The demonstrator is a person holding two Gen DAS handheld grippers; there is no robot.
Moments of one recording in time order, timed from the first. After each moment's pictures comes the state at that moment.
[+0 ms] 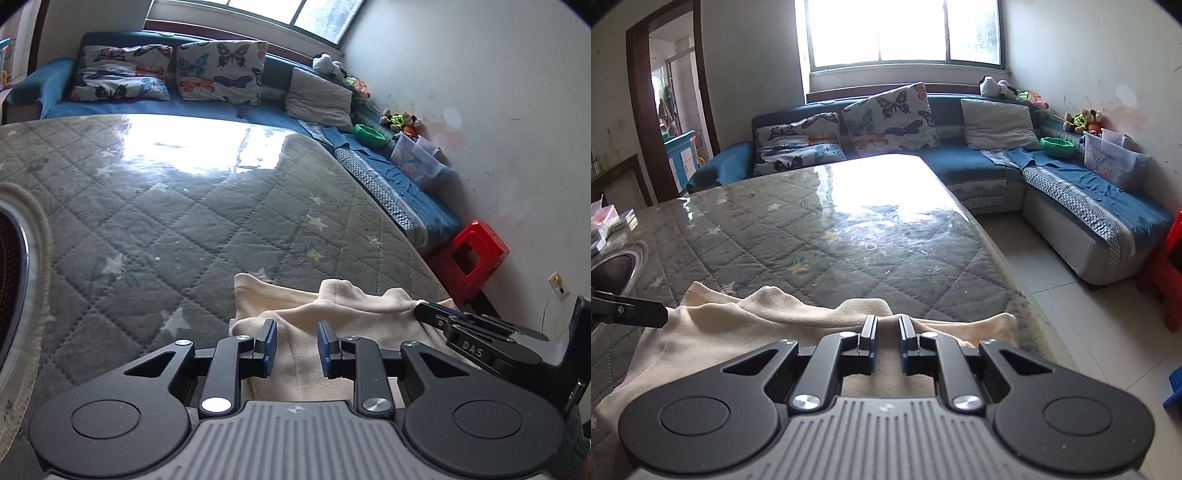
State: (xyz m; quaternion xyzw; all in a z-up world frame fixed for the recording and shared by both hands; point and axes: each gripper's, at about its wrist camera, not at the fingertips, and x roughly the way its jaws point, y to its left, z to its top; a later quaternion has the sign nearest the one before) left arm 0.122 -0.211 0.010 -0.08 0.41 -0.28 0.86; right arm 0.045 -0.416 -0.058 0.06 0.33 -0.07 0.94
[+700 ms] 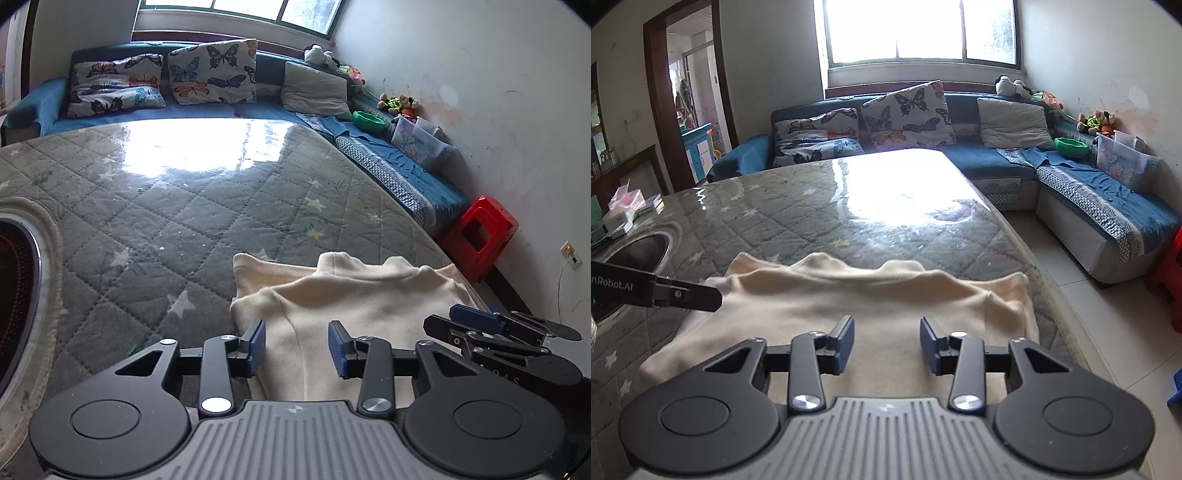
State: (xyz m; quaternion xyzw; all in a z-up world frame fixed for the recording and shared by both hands) left arm 0.093 -0.206 0.014 -0.03 0.41 -0.28 0.87; right arm -0.001 -0.387 -0.047 0.05 0.33 -0.04 0.94
